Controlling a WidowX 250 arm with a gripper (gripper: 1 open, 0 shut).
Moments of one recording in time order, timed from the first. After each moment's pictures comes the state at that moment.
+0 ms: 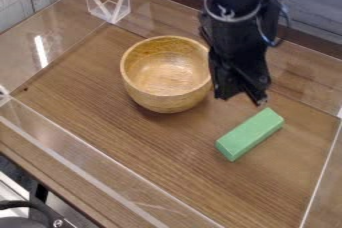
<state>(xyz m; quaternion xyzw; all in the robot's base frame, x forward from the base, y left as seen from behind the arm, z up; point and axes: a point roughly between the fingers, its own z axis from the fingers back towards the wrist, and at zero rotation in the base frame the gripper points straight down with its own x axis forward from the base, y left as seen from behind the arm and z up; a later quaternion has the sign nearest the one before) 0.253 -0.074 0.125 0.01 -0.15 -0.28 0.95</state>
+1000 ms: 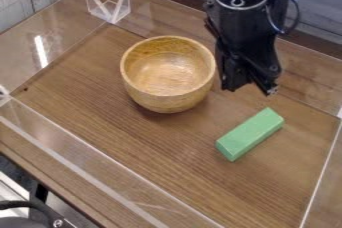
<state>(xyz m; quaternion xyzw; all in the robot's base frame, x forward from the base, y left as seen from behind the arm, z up) 0.258 -0.079 0.135 0.01 -0.15 -0.27 0.95</state>
